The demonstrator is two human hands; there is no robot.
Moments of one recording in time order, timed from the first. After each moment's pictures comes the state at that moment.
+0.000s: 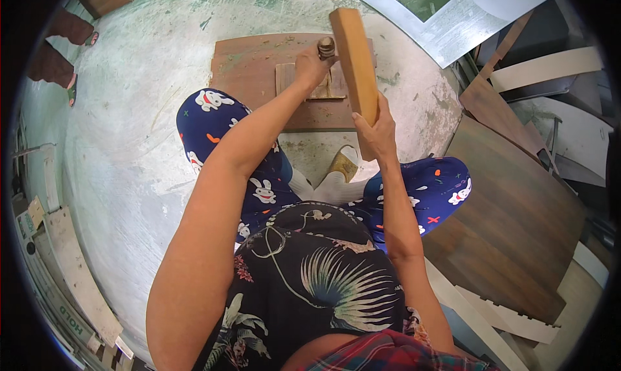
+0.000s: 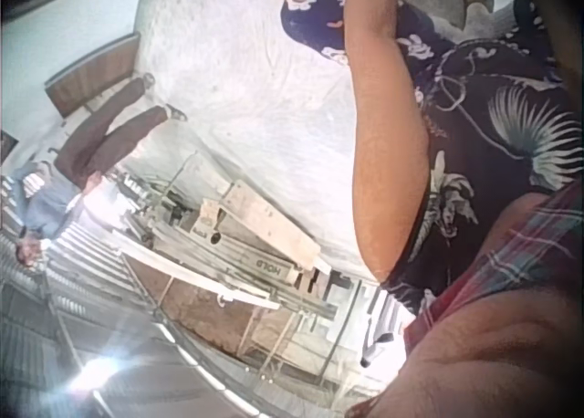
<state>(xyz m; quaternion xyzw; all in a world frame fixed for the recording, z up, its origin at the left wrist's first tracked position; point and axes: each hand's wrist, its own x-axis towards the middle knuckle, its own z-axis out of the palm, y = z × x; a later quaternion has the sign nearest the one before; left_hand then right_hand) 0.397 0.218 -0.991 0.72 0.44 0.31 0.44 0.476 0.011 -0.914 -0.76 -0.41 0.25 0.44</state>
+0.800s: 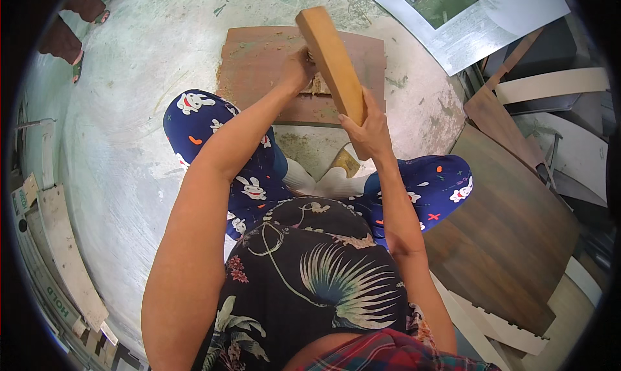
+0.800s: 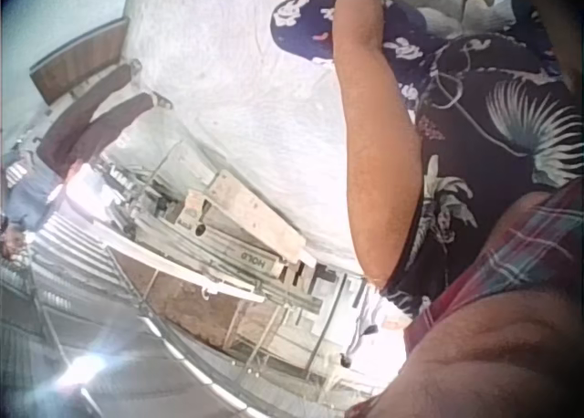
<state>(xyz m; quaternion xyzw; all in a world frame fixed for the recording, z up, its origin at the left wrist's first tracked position) 0.327 0.215 -0.986 0.75 0.45 0.27 0.41 0.447 0.020 -0.891 -0.72 -0.49 0.31 0.36</state>
